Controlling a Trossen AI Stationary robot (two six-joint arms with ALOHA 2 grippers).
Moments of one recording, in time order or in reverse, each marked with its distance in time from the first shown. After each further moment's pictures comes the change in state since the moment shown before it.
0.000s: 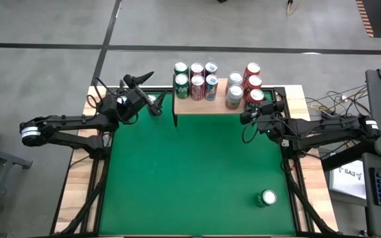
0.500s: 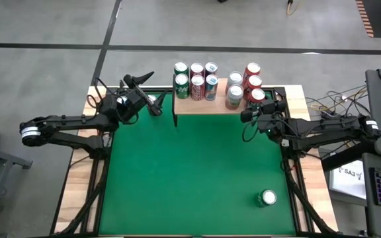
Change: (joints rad) left arm 0.000 0.000 0.000 -0.004 0.000 0.006; right arm -0.006 -0.003 0.000 0.030 0.050 -0.005
